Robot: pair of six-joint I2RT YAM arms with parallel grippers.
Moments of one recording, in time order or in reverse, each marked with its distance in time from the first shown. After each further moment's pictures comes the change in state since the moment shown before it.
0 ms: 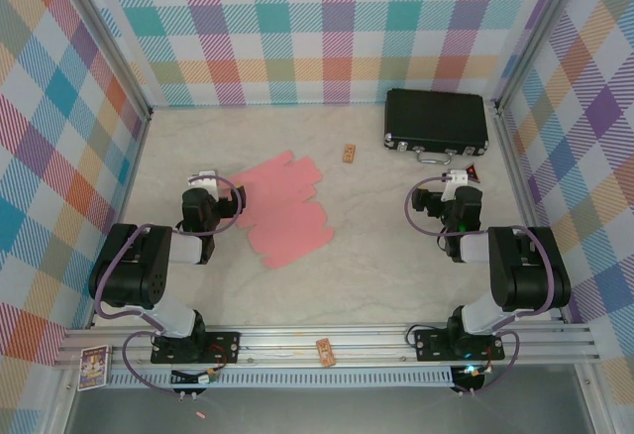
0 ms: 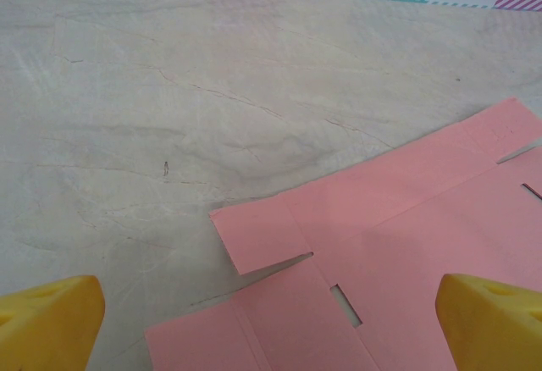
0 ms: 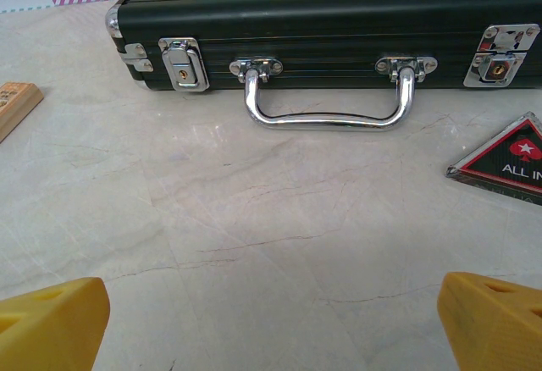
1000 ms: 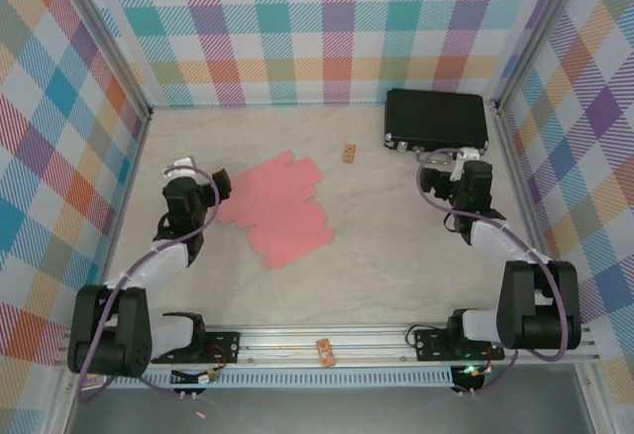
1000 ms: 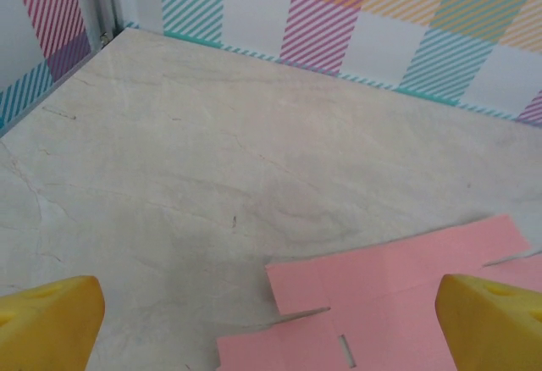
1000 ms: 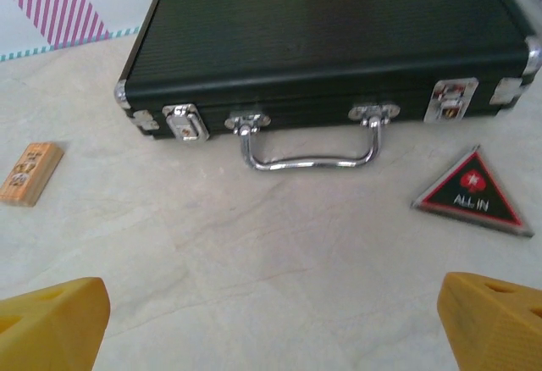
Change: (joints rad) left arm -0.003 -0.403 0.108 -0.493 -0.154 -0.166; right arm 0.000 -0.229 0.256 -0.601 0.021 0.097
